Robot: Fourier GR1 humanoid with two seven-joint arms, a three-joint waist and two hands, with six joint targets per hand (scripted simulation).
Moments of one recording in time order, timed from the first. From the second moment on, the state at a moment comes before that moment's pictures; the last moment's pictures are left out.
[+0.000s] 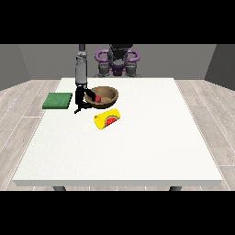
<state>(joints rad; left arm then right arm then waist) -1.14 0.81 0.41 -1.01 0.44 -0.31 -0.01 -0.54 -0.17 -0.25 -0.92 -0.09 -0.17 -0.27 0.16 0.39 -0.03</state>
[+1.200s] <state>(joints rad) -0.96 0.93 0.49 -0.77 0.40 -0.38 -0.19 -0.64 -0.39 -0.16 -0.96 0.03 -0.08 0.17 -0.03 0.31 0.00</state>
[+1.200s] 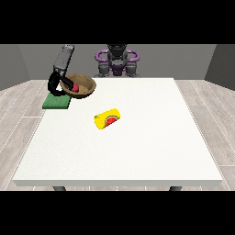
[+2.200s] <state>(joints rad) -0.97 0.99 0.51 -0.96 0.48 -0.33 -0.10 -0.69 -0.67 -0.37 -0.59 -0.05 0.14 -0.18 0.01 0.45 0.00</state>
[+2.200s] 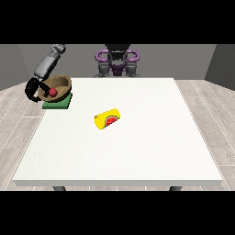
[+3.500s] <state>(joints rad) -0.92 0.99 0.51 -0.98 0.50 -0.32 -0.11 -0.74 -0.73 -0.43 -0.44 -0.08 0.13 -0.12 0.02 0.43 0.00</state>
